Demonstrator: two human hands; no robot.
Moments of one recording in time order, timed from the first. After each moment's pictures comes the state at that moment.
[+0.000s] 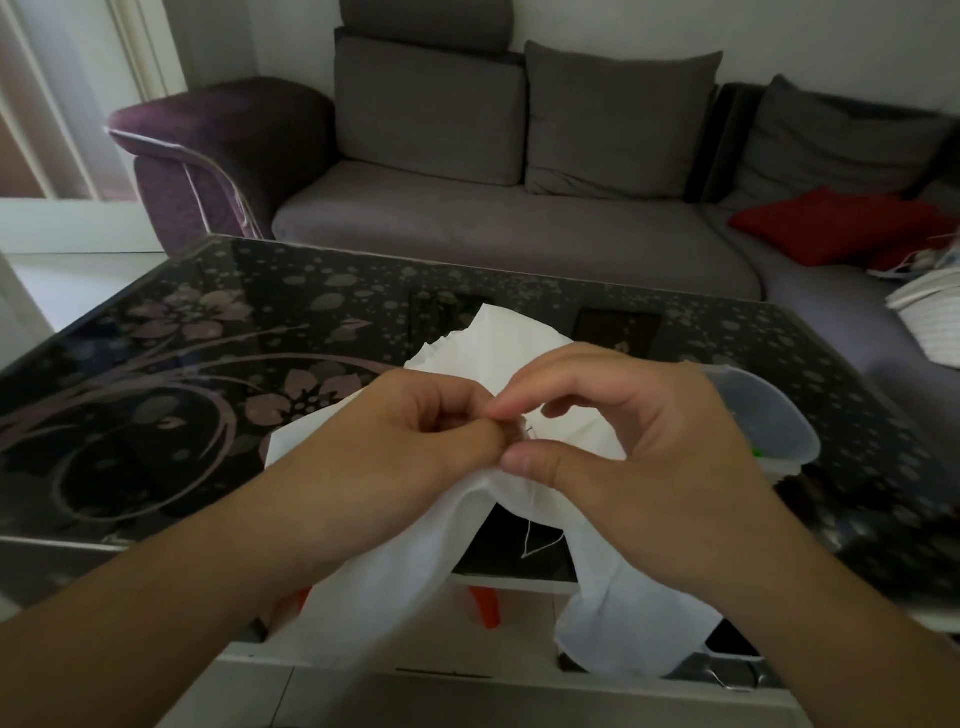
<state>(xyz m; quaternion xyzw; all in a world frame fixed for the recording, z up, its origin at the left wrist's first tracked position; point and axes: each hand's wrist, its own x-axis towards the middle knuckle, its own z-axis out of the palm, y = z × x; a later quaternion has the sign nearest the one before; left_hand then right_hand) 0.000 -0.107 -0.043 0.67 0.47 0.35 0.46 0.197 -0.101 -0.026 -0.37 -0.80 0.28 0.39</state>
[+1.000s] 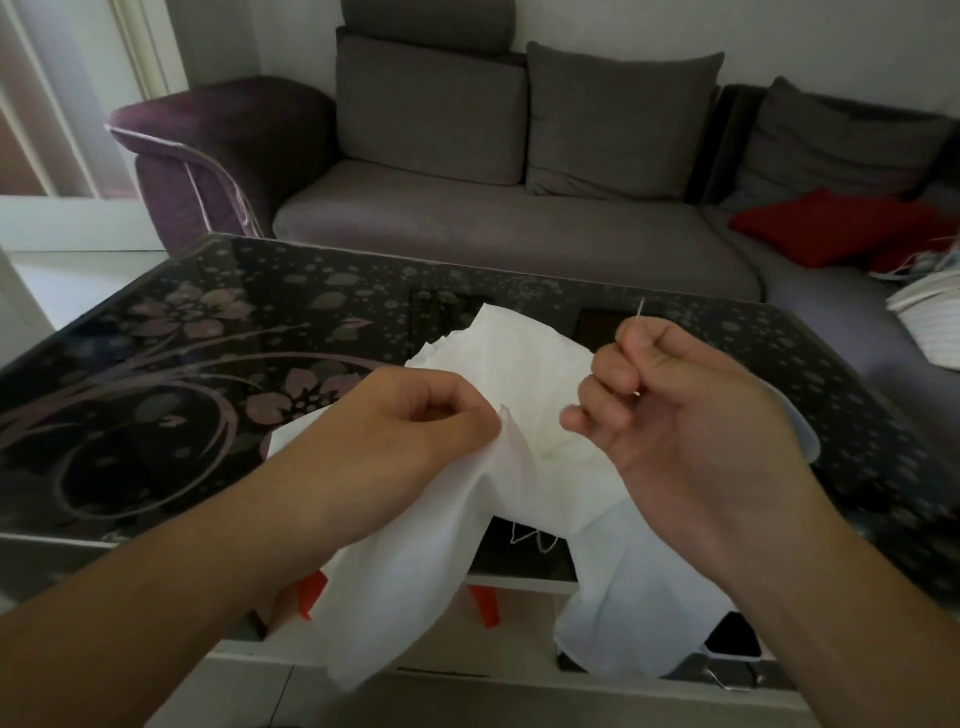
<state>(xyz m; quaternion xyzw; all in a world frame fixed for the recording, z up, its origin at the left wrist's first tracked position) 0.000 -0.103 -0.044 0.63 0.54 0.35 0.44 0.205 -0.088 -0.024 -0.36 -0.42 0.62 0.55</state>
